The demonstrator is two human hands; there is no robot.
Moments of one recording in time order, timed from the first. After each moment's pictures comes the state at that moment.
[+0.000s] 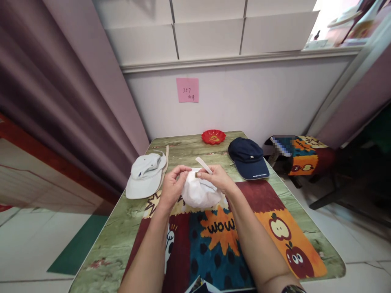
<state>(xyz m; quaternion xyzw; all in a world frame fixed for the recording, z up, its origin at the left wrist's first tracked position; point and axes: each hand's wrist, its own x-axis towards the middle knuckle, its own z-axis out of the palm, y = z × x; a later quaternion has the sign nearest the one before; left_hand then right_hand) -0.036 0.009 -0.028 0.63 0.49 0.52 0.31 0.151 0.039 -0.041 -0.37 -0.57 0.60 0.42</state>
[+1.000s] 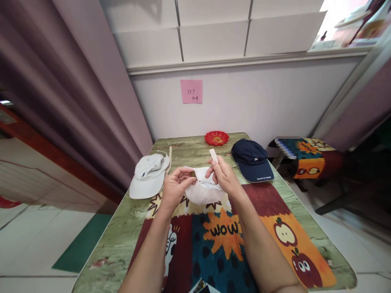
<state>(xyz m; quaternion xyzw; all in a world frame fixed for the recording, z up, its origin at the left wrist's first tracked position) -0.029 0.001 -0.019 0.52 0.46 0.57 0.44 0.155 0.028 -0.016 -0.41 -0.64 0.43 0.49</state>
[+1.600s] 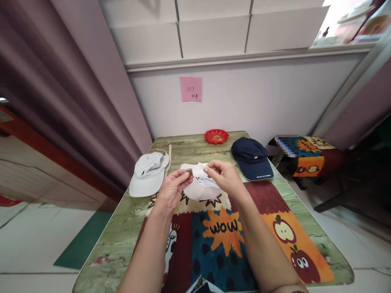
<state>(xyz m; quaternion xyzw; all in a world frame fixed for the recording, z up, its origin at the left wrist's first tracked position) -0.035 0.000 -0.016 0.30 0.45 0.59 0.60 0.160 0.017 -0.005 -0.46 -0.69 0.34 0.44</state>
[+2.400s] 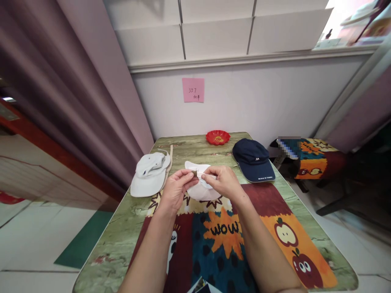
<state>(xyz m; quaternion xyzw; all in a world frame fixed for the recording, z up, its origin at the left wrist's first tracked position) -0.027 -0.004 -0.015 0.32 0.44 0.59 0.60 0.154 0.010 0.001 -0.49 -0.74 0.28 0.36</state>
